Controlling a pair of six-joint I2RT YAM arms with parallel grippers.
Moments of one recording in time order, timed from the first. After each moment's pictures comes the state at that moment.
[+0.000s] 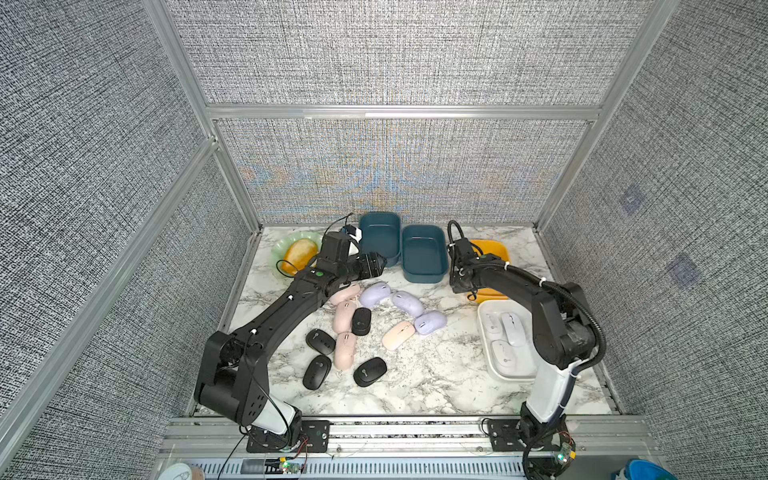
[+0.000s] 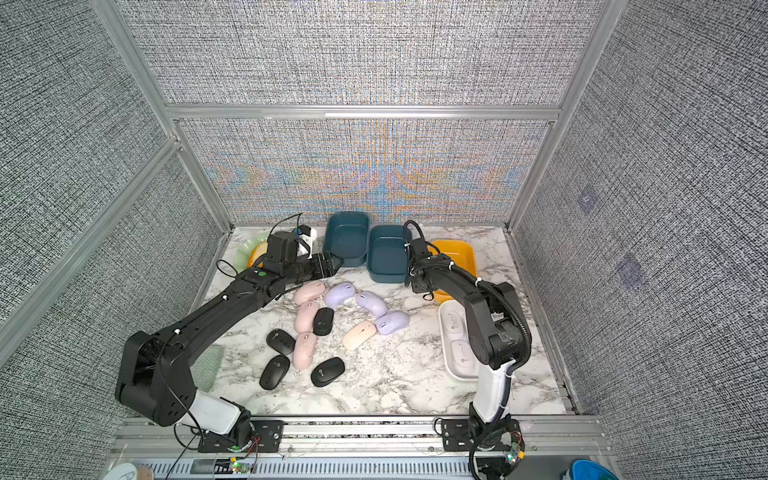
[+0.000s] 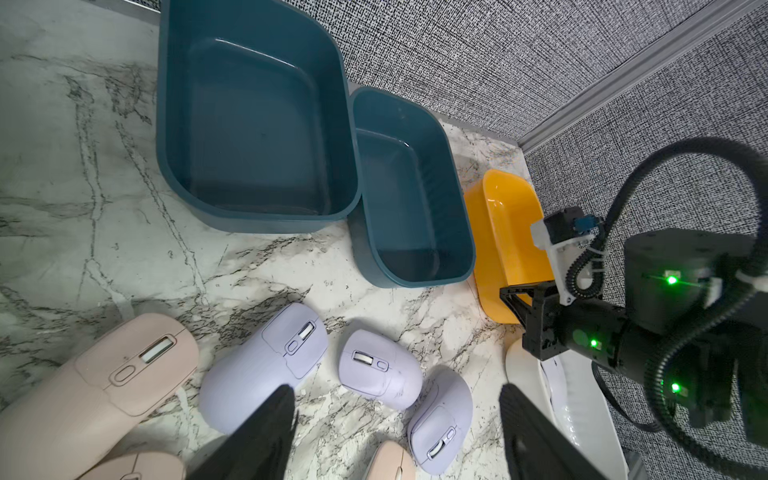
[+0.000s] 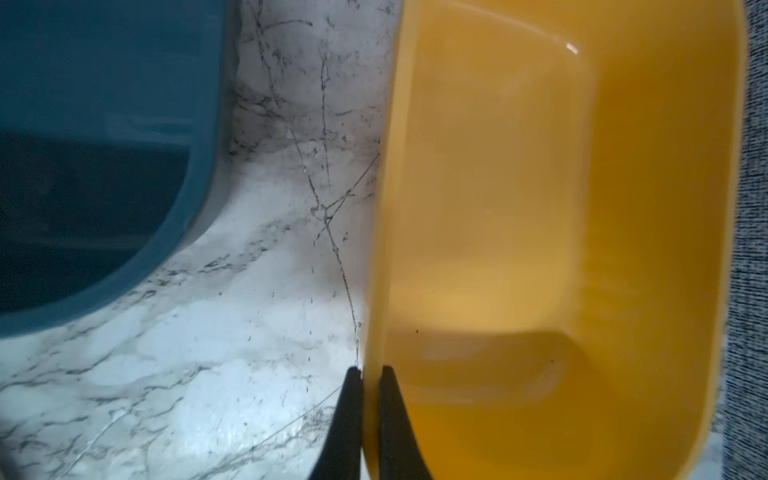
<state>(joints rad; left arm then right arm) -0.44 1.51 1.15 -0.23 0.30 -0.55 0.39 1.89 1.35 -0.63 0.39 0.21</state>
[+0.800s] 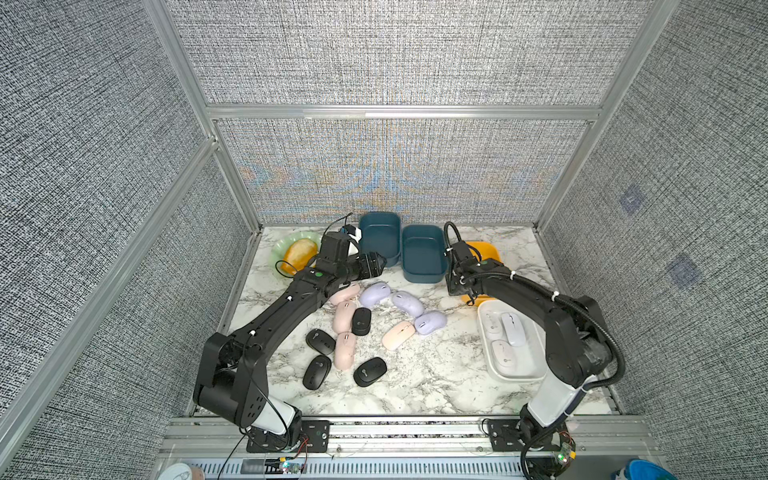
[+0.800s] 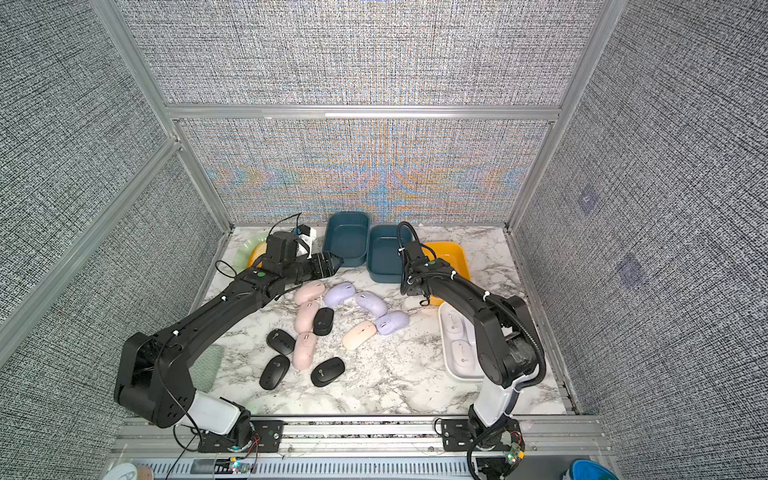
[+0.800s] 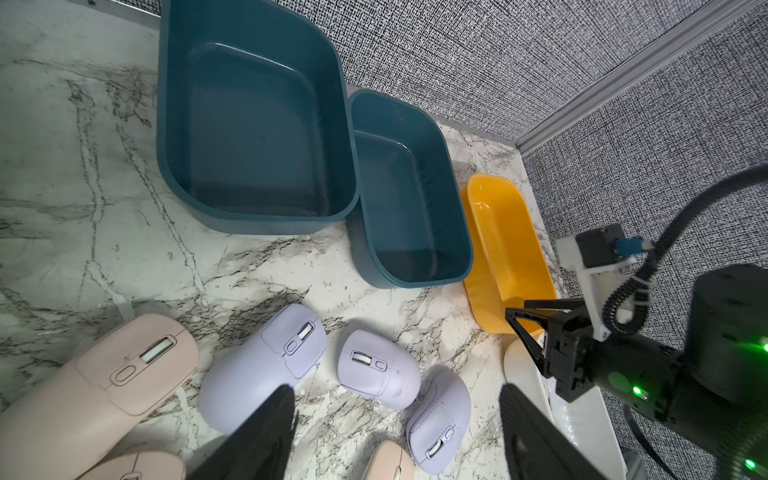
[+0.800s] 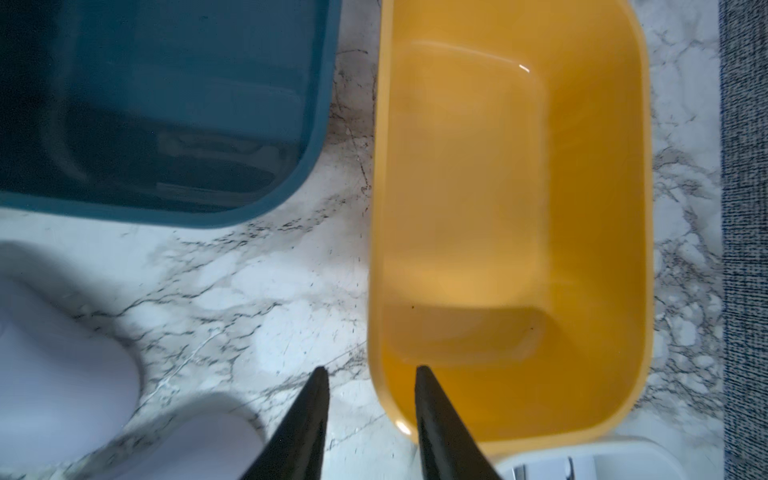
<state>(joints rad) -0.44 1.50 1.14 -0.23 0.30 -0.55 0.48 1.73 1.29 -0.66 0.39 0.24</state>
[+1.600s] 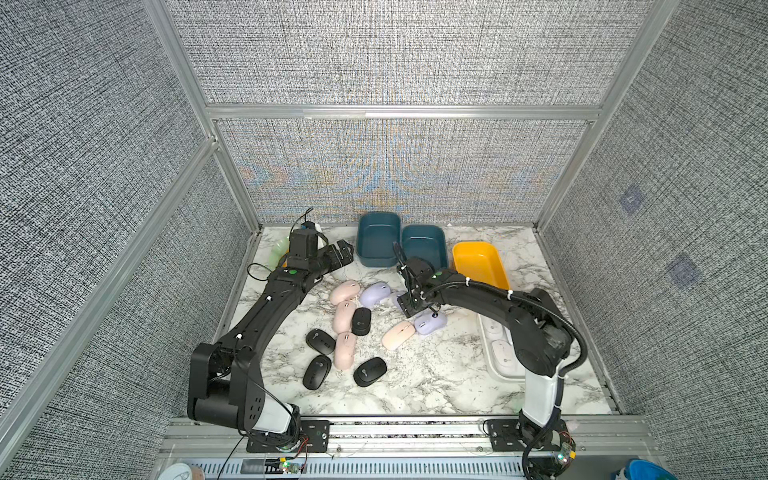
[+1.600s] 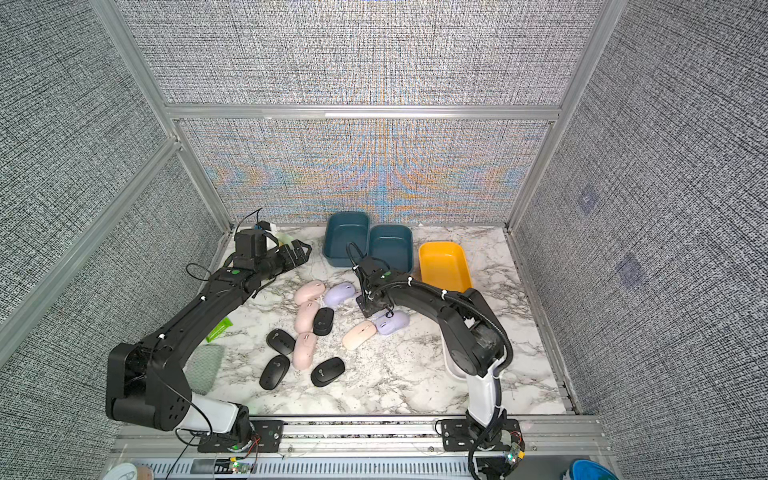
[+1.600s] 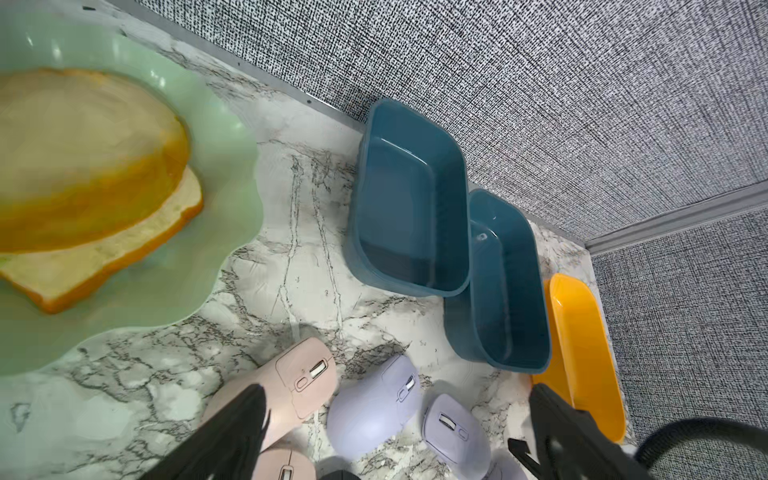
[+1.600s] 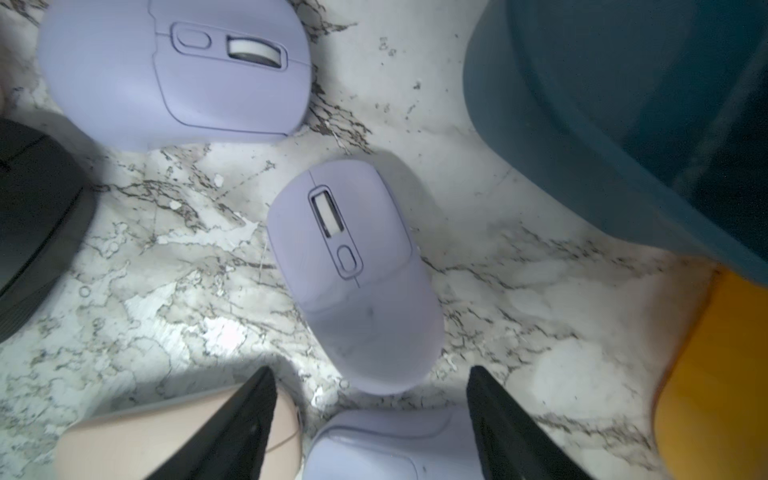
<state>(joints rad) -0.23 1.46 1.11 -0.23 0.21 -0.58 0.71 1.96 1.45 -0.66 0.15 0.12</state>
